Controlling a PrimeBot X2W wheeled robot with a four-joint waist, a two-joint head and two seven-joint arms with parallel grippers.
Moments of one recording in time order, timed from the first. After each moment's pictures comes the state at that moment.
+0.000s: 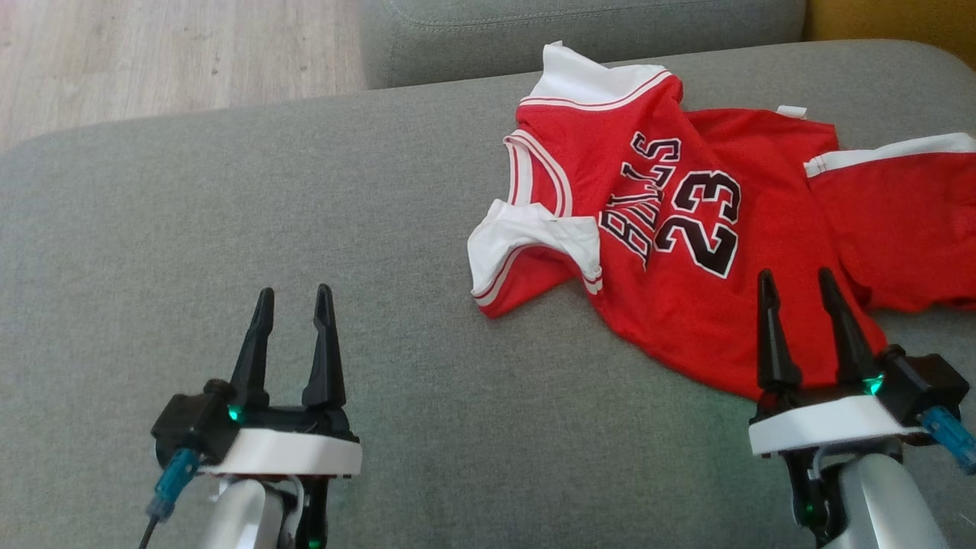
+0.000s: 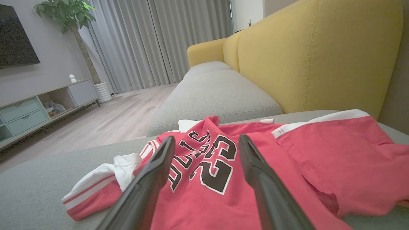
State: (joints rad) left arm -0.12 0.05 -0.19 0.23 -0.37 -0.09 -0.26; right arm -0.08 -0.05 0.02 0.24 0.21 0.13 -0.25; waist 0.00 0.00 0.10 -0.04
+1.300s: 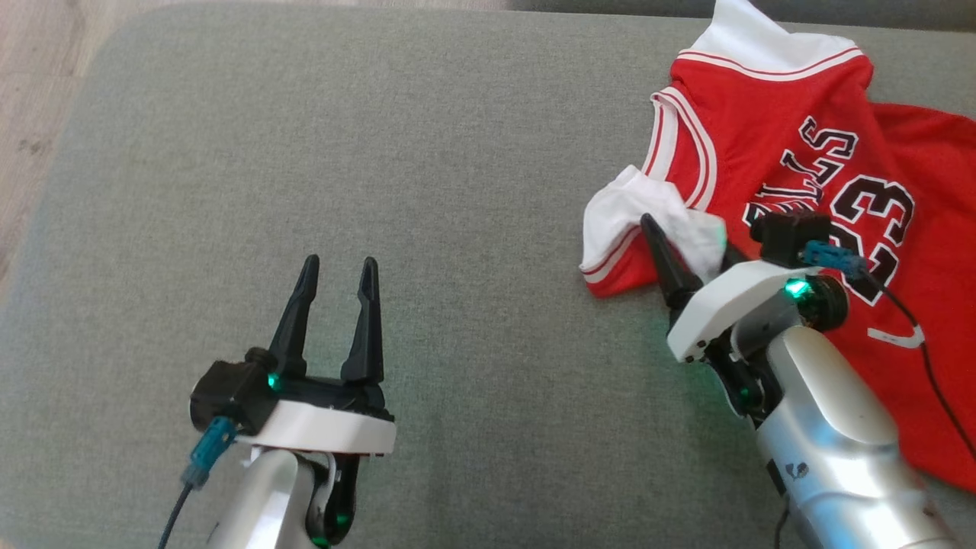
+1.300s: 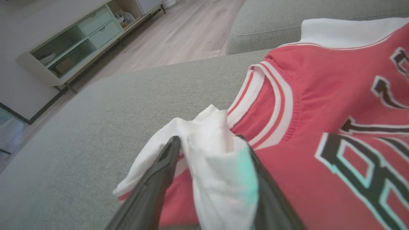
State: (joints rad) left arm -0.20 0.05 -0.28 0.24 -0.37 -0.09 -0.26; right arm -0.49 -0.10 0.30 0.64 0.44 0.13 0.02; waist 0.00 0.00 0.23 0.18
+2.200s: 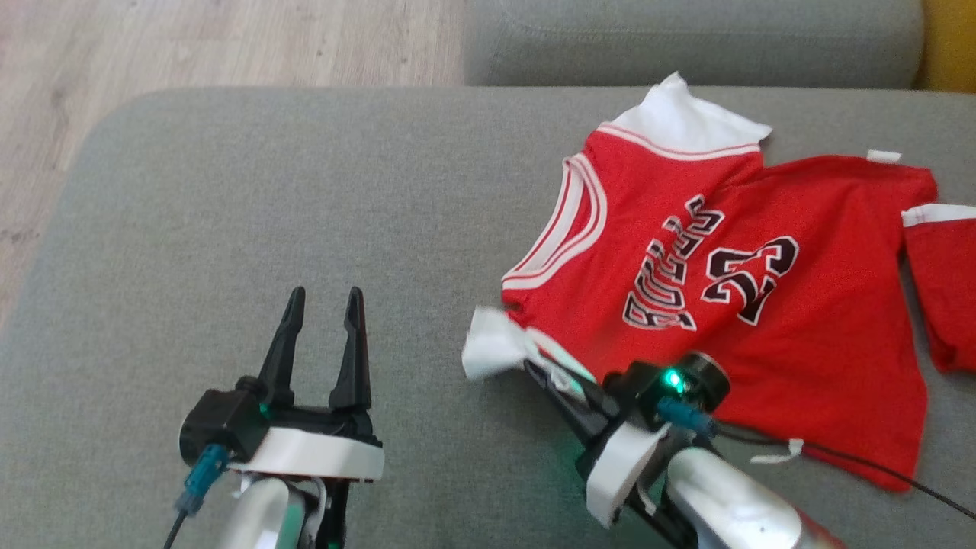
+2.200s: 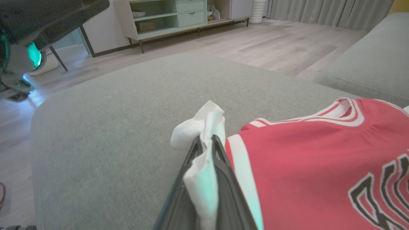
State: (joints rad) left arm -0.14 0.05 -0.25 0.25 -0.35 -0.08 -0.26; right arm -0.39 -0.16 0.83 0.59 0.31 0.13 -0.24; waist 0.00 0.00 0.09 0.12
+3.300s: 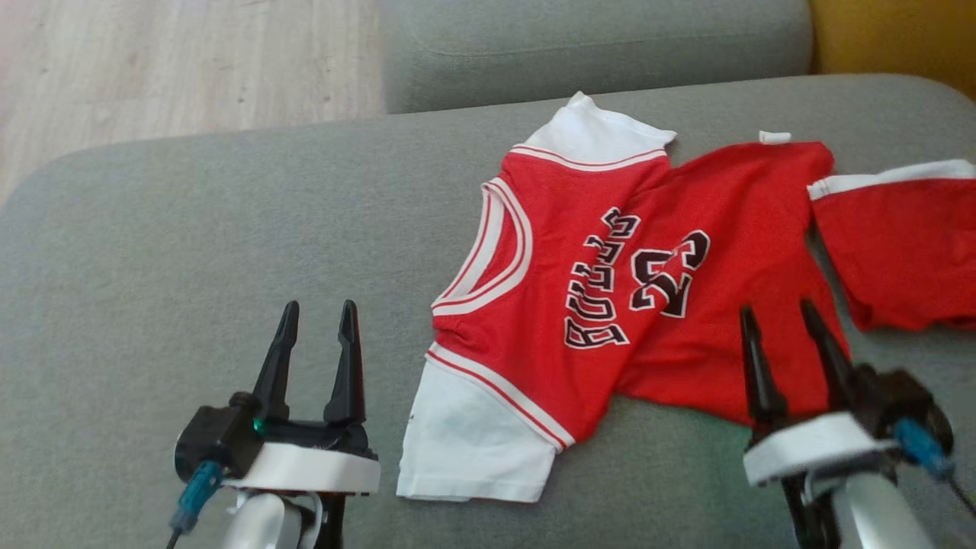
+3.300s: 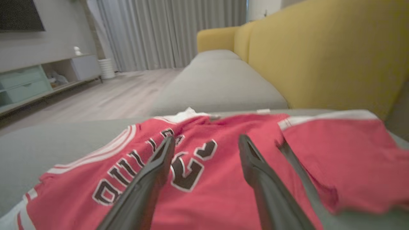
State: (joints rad) left arm -0.09 0.05 -0.24 0.22 -0.35 -0.07 -0.26; right arm -0.10 -0.10 0.06 0.34 0.13 0.13 -0.25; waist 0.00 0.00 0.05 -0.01
